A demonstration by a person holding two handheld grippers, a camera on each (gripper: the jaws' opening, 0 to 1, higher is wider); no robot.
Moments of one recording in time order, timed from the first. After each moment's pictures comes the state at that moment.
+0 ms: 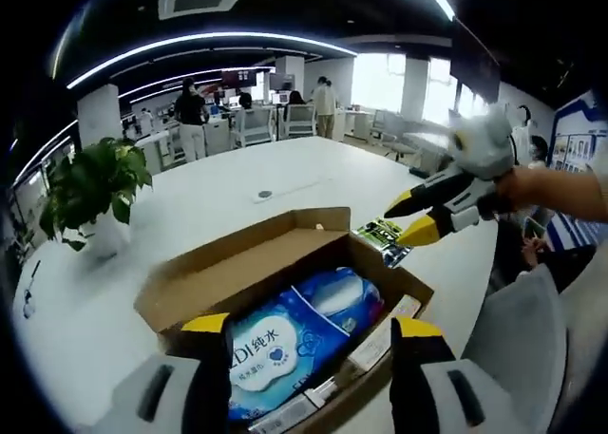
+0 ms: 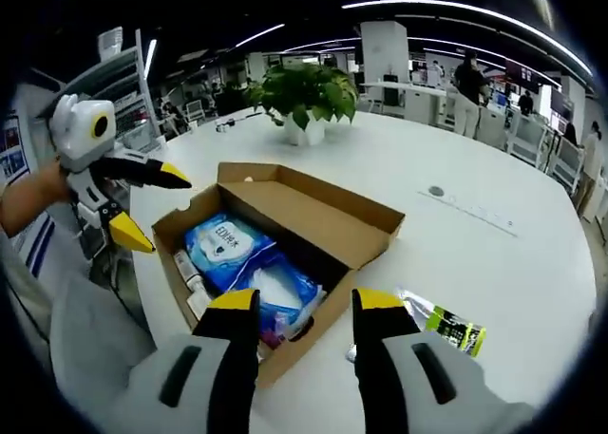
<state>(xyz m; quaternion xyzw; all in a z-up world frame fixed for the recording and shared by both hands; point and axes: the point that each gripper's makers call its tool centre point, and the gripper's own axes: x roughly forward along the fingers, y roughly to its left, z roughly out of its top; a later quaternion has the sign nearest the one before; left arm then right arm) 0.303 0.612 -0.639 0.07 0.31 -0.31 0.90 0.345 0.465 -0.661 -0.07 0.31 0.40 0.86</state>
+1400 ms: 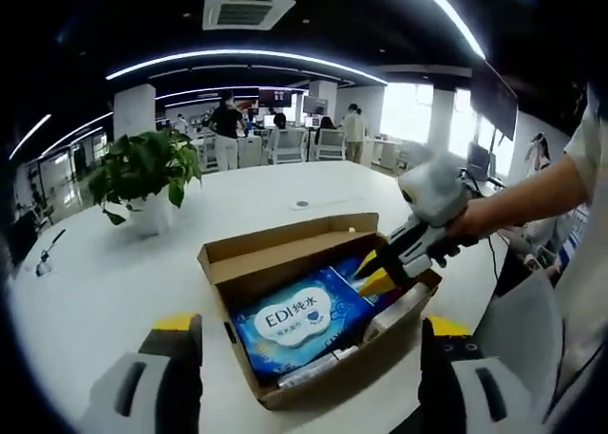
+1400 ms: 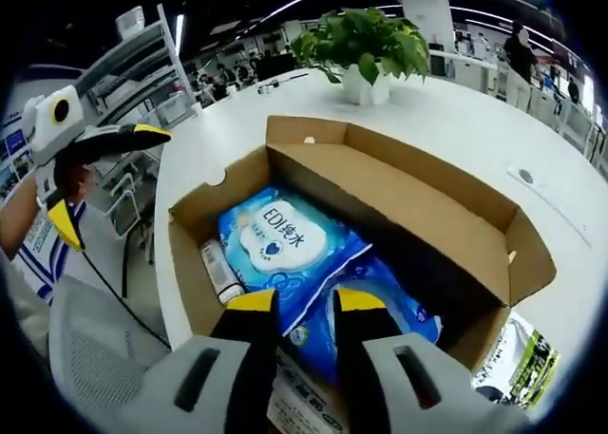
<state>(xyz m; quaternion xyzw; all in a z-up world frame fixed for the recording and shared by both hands) 0.265 0.677 -0.625 0.02 0.25 -0.26 0.93 0.329 0.570 -0.722 -0.08 0.38 0.48 0.79</state>
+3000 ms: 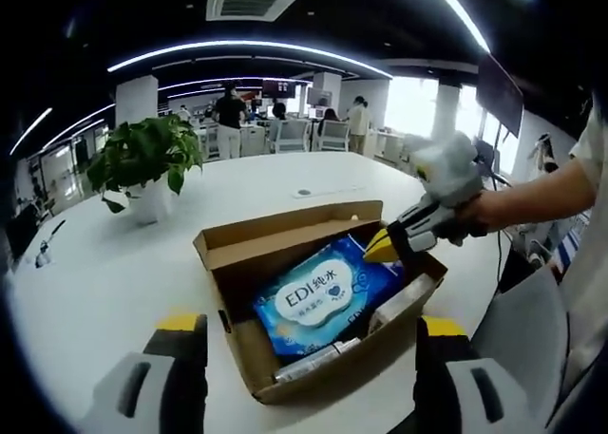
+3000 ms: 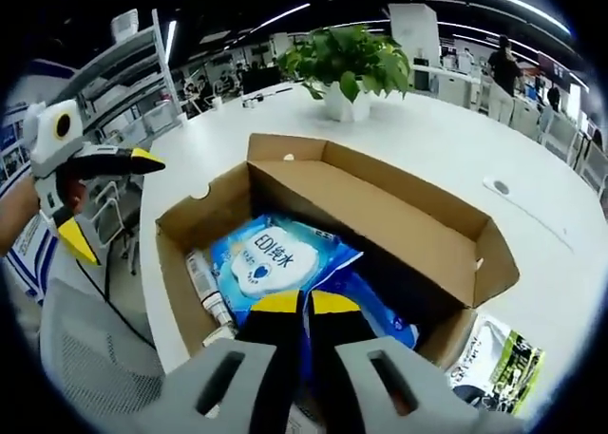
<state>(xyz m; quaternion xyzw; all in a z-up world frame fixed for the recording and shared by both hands) 0.269 0.667 -0.641 0.02 0.28 -0.25 0.93 0.344 0.544 -0.703 -0.08 0.34 0.44 0.83</state>
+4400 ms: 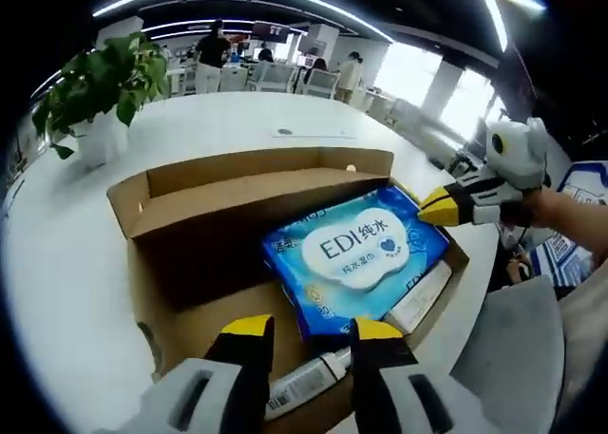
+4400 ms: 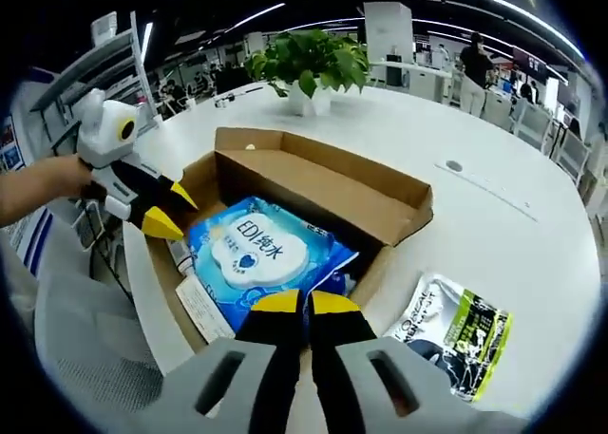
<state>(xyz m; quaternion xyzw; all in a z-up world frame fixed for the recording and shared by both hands) 0.313 0.632 -0.724 -0.03 0.41 -0.30 0.86 0.339 0.478 -0.703 -0.09 0.35 0.39 0.85</state>
